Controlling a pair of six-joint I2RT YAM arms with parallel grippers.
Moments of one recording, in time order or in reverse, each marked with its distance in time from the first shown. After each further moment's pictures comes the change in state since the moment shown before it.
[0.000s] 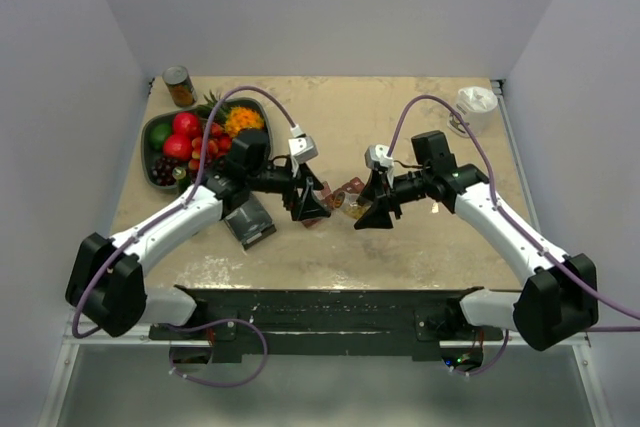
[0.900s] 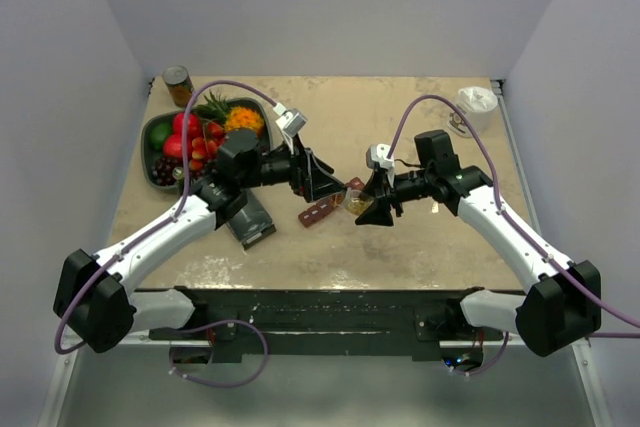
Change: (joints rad) left arm -0.055 -0.119 -0.020 0.271 -0.192 -0.550; right arm 0.001 -0.034 -0.002 0.023 0.083 -0.015
